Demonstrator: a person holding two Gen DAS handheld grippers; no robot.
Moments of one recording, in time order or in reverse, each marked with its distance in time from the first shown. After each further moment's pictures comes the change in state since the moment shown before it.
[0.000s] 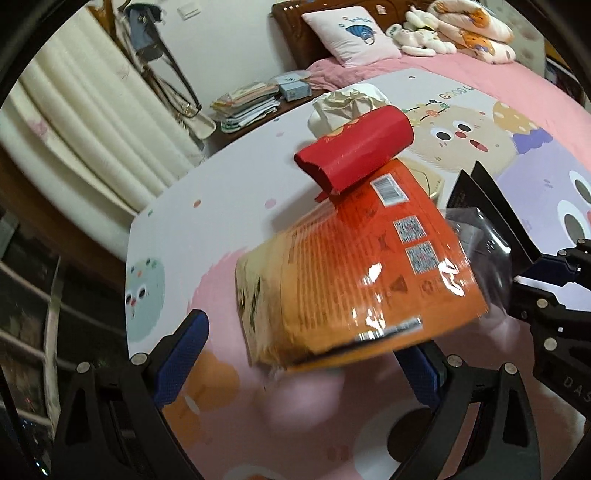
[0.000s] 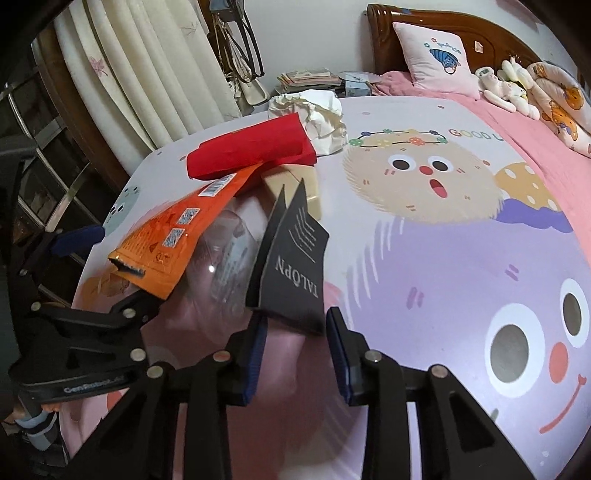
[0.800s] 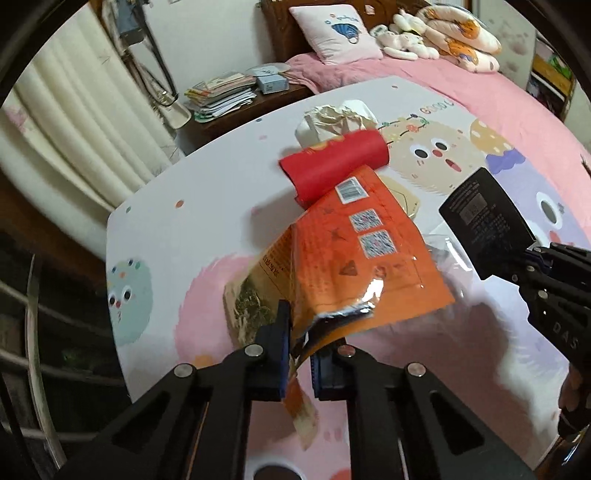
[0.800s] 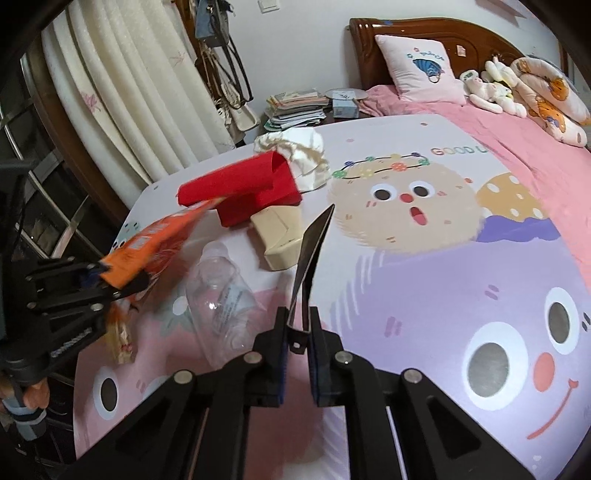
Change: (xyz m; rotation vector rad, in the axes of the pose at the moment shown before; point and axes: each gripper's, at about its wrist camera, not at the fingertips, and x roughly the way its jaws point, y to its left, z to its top) left arm -0.022 0.032 0.014 -0.050 0.064 -0.185; right arm -0.029 -0.016 0.013 0.076 -0.077 0.008
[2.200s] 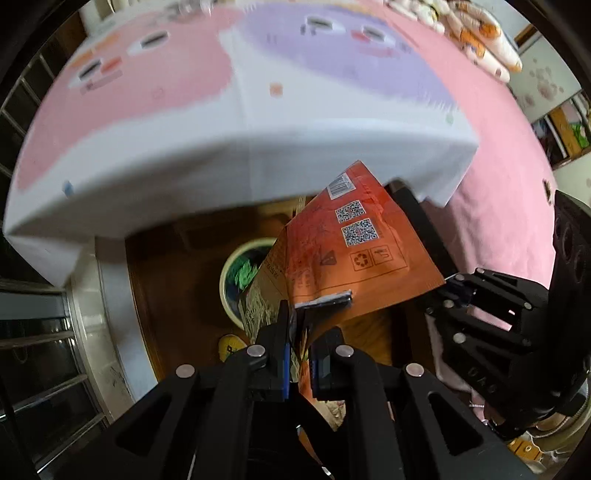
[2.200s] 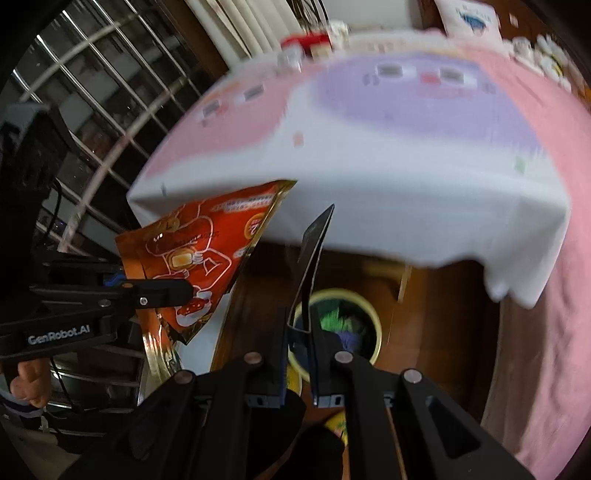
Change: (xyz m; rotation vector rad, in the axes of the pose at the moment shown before) left arm -0.137 -0.311 -0.297 -0.359 0.310 -0.221; right arm -0.204 -0.127 -0.307 -0.224 0.350 0.253
